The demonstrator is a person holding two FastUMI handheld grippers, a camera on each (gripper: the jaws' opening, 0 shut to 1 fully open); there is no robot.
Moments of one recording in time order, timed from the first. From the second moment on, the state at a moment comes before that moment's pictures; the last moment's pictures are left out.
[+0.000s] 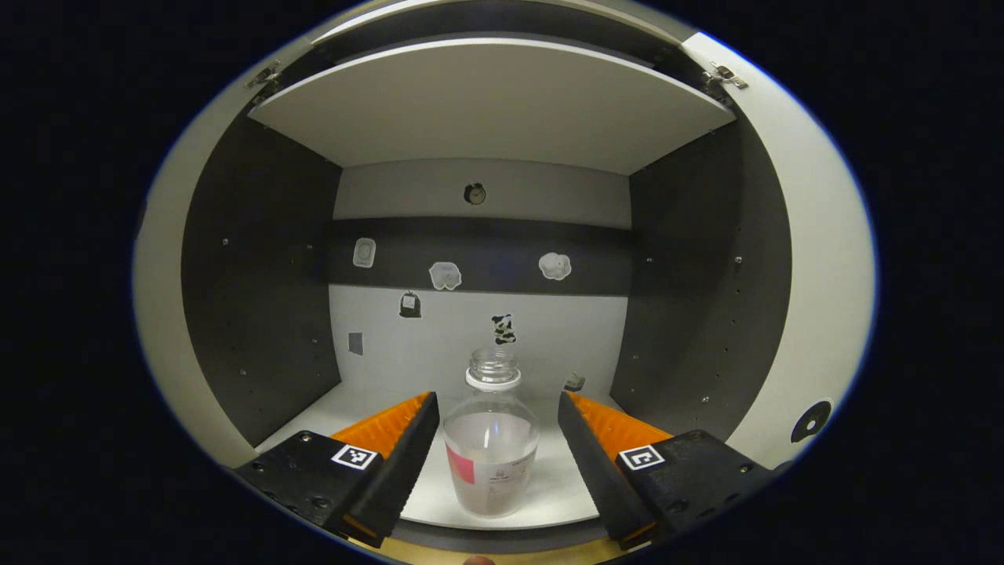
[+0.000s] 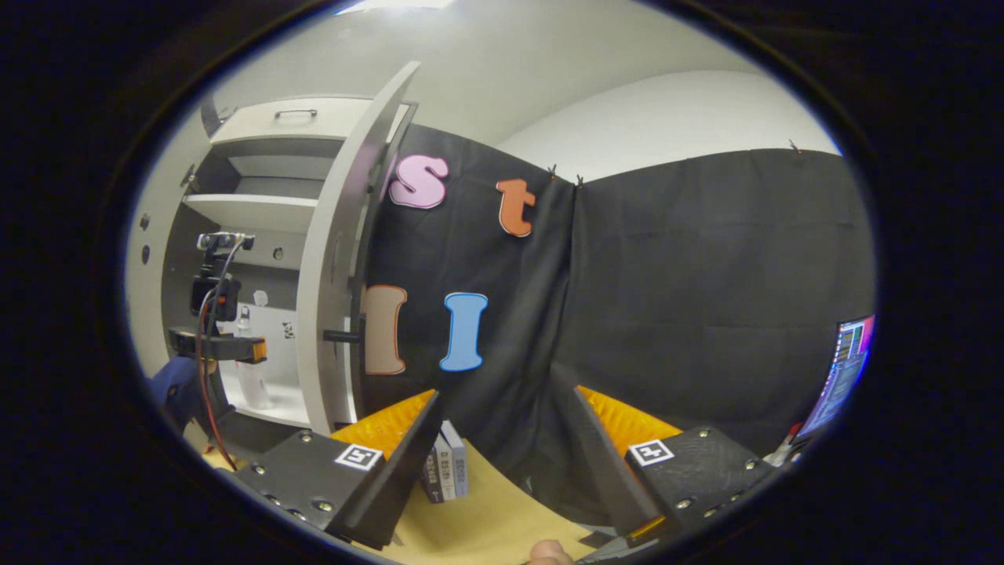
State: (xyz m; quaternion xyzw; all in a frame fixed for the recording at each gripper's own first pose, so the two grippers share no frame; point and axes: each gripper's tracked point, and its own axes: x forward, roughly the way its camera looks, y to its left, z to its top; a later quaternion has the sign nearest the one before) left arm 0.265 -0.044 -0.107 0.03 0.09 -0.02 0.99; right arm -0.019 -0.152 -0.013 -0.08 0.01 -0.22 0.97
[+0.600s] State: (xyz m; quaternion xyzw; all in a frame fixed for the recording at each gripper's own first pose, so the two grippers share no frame) left arm 0.260 -0.040 -0.110 0.01 0.11 -0.04 0.99; right arm -0.018 -0.145 -0.011 -0.07 0.00 -0.19 0.98
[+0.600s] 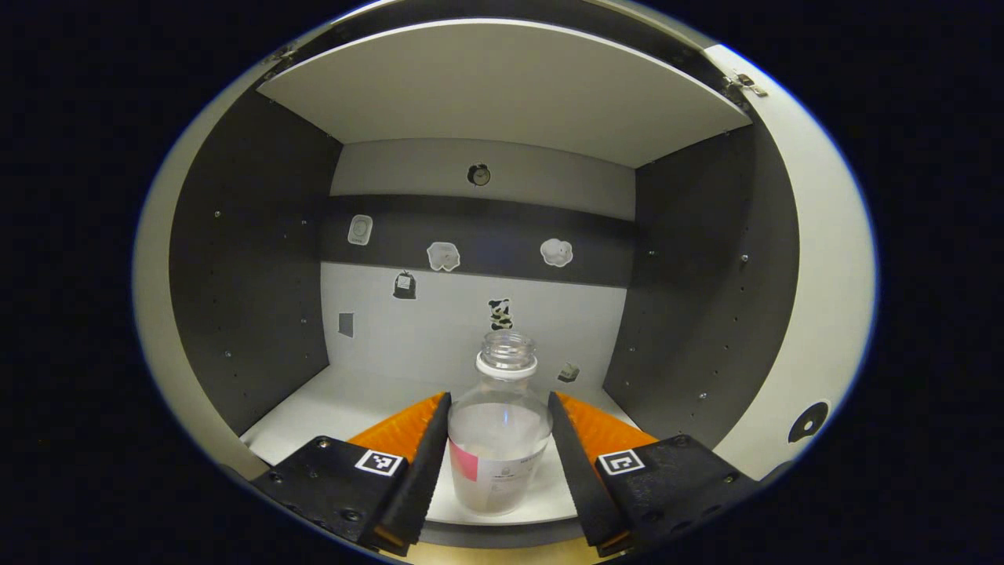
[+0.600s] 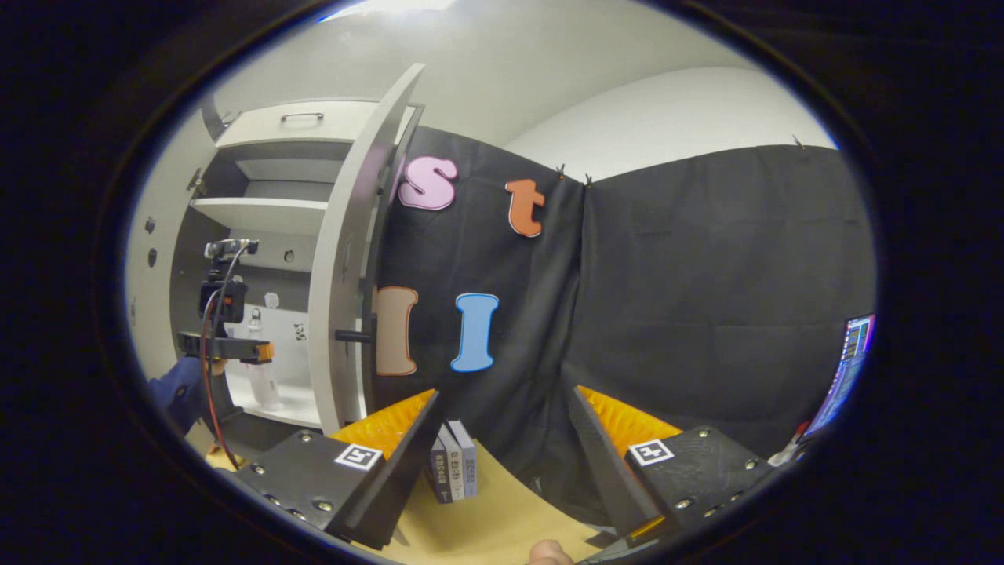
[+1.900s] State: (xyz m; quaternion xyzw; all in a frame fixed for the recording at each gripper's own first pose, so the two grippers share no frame) left arm 0.007 -0.033 -0.185 -0.08 0.13 -0.30 0.94; right arm -0.010 -0.137 0.009 -0.07 -0.03 -0.12 0.99
